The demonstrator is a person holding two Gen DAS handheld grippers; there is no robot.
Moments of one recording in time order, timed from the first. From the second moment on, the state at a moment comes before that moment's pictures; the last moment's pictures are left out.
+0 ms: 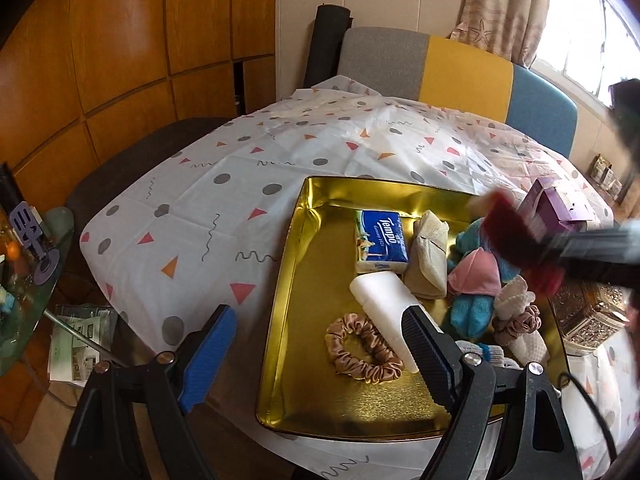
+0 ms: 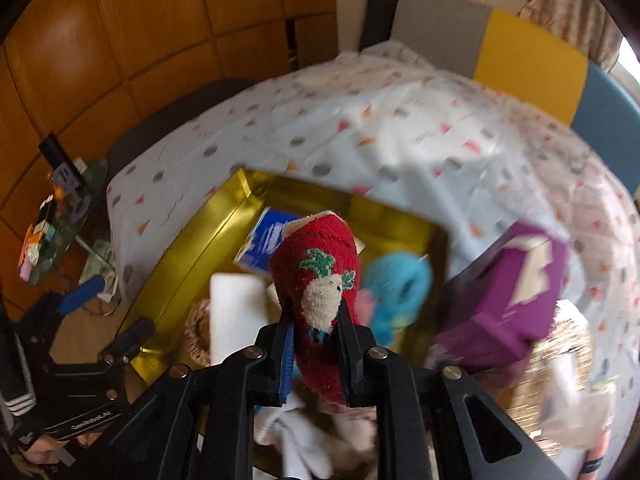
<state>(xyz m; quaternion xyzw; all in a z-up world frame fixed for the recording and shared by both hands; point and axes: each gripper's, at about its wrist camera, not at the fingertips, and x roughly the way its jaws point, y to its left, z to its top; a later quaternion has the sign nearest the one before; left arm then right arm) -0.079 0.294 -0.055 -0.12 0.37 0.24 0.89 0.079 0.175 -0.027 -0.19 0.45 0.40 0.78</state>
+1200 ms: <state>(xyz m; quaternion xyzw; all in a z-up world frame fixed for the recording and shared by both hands) -0.073 0.286 -0.061 -0.11 0.38 0.23 0.89 0.059 0.152 -0.066 -0.17 0.43 0.36 0.81</state>
